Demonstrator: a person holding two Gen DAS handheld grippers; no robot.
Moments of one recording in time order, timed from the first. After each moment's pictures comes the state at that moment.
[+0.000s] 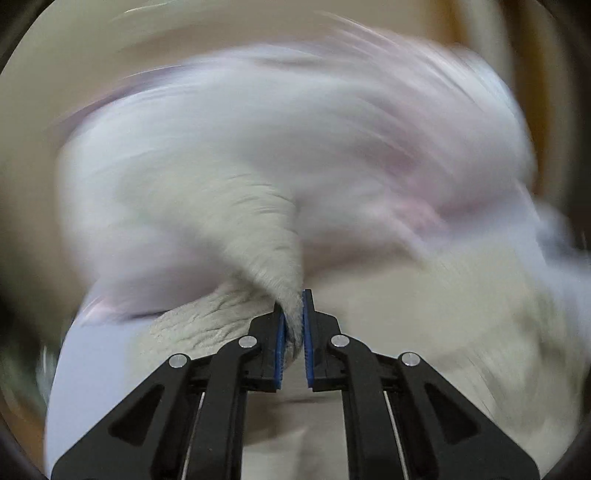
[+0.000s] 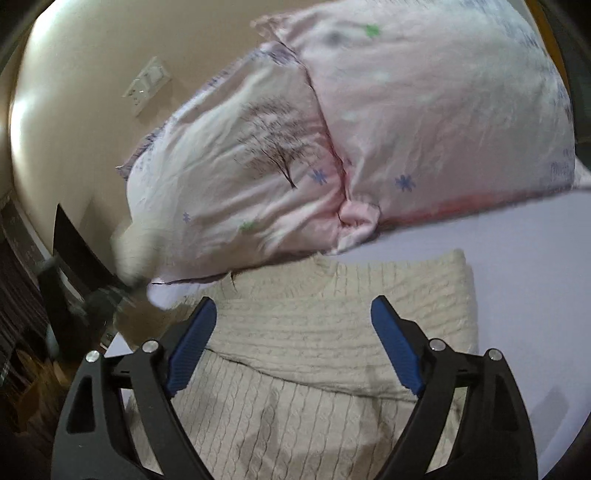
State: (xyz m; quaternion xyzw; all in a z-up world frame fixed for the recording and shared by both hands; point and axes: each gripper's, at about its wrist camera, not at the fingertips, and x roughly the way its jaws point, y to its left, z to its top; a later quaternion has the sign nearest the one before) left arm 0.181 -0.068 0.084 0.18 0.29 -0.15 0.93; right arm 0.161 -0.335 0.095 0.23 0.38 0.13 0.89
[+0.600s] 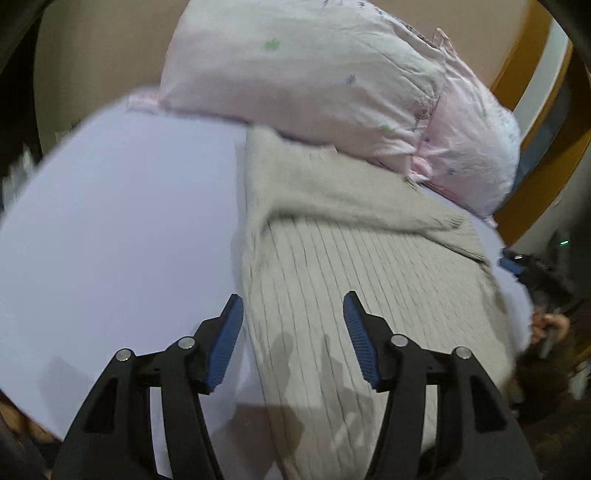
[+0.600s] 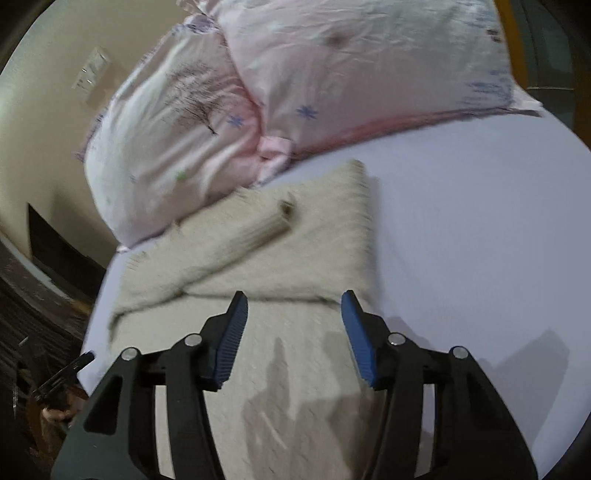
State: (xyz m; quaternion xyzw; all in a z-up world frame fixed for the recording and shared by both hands) left arm 0.041 0.128 0.038 -0.14 0.43 -0.14 0.88; right arm 0.104 -0.393 0.067 0.23 0.49 0.07 0.84
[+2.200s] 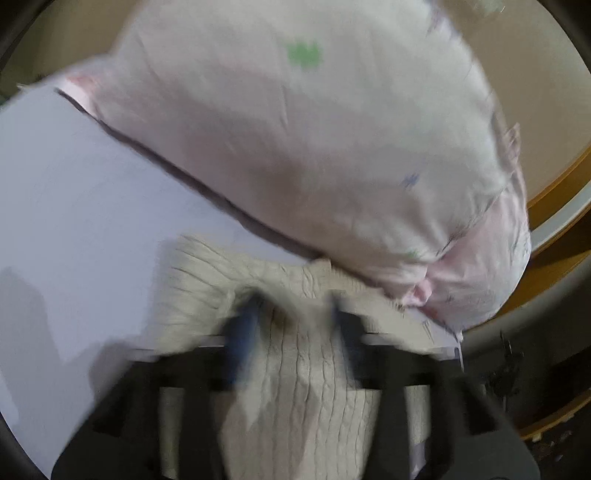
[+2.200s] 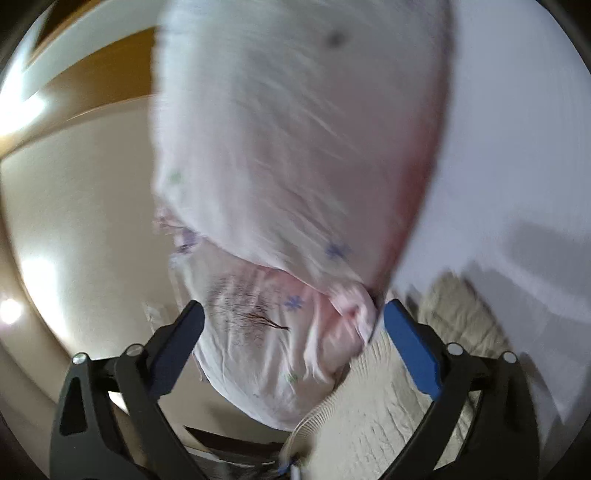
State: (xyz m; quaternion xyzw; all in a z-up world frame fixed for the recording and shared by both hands) left arm 0.234 0.128 0.046 -0.30 0.39 -0.13 0.86; right arm 0.171 -0.461 -0.002 0.64 0.18 0.10 0.74
